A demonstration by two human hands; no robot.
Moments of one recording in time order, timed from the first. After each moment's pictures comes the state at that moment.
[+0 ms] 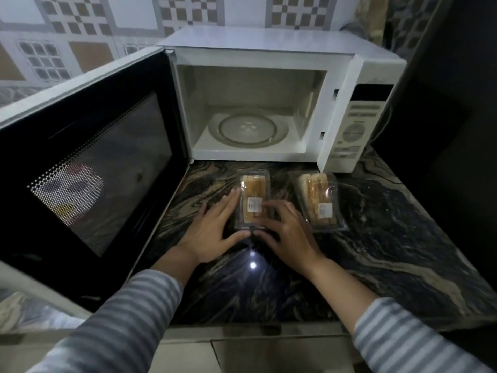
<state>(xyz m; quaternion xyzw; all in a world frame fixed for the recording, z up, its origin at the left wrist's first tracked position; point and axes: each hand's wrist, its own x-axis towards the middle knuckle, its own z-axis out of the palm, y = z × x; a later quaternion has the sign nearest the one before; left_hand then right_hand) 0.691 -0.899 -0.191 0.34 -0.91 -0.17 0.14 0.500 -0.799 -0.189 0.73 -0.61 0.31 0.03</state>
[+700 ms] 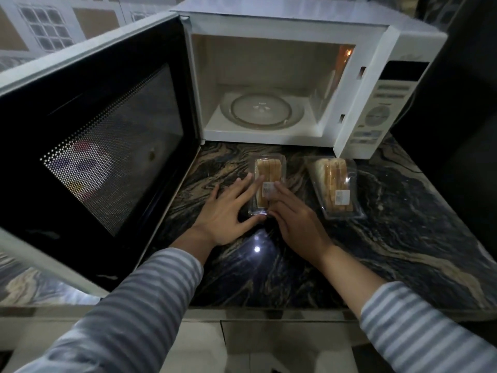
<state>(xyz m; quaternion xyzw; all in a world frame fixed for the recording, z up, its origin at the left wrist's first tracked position) 0.689 -0.900 -0.194 0.33 -0.93 -0.12 0.12 0.508 -0.807 -0.200 0.77 -0.53 0.34 0.09</state>
